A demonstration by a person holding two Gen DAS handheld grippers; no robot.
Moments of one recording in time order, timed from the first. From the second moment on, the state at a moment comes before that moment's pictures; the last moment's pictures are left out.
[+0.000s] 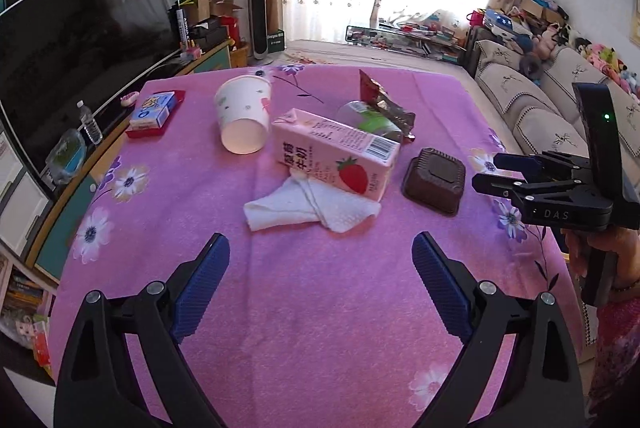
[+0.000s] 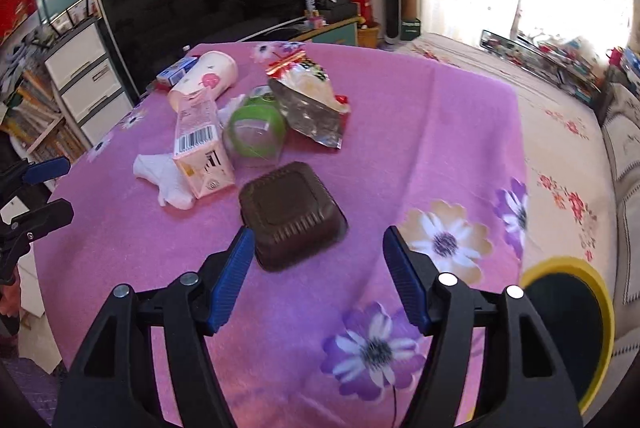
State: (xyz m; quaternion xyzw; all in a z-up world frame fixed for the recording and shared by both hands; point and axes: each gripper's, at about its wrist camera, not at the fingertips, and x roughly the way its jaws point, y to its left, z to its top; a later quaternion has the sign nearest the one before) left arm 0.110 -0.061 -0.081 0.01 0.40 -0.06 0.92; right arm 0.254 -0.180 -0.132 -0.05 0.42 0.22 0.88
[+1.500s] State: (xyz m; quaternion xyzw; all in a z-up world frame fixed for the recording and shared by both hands) left arm 0.104 -0.095 -0.079 0.01 0.40 -0.10 0.91; right arm 0.179 -0.357 -0.142 0.00 0.43 0.01 0.90
